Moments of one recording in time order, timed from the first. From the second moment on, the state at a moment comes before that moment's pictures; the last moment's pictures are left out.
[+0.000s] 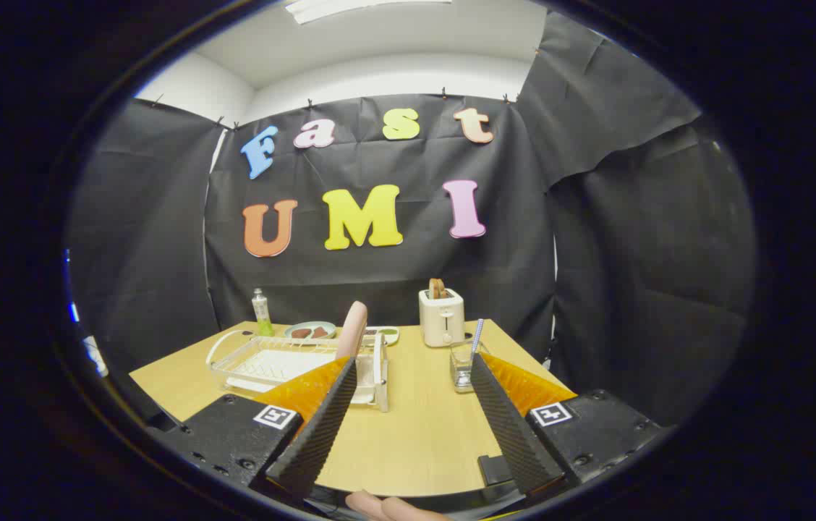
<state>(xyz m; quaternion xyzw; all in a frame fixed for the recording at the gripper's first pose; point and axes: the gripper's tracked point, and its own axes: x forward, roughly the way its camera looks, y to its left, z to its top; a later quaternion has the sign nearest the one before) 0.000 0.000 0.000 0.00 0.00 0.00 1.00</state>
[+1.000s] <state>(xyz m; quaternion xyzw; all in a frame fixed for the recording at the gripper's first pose) 0.029 0.009 0.000 -0.02 0.02 0.00 1.00</state>
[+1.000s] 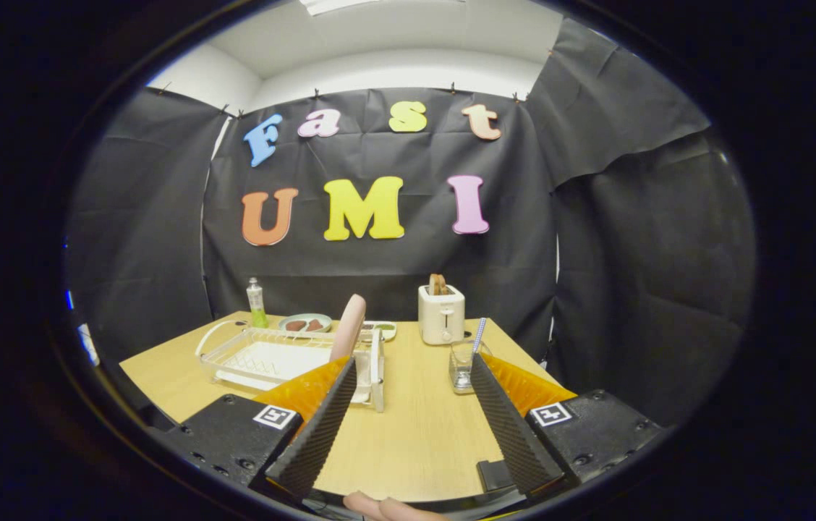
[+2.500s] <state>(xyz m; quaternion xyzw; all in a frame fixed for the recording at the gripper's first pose) 0.336 0.130 0.023 -0.17 0.47 -0.06 0.87</state>
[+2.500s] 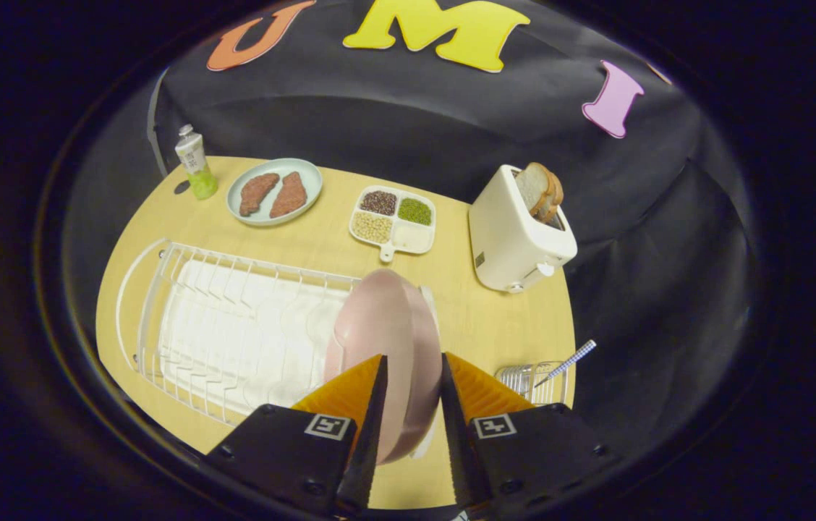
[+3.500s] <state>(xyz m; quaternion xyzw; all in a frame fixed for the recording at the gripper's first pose) 0.325 0.160 0.038 -0.27 0.29 -0.26 0.88</state>
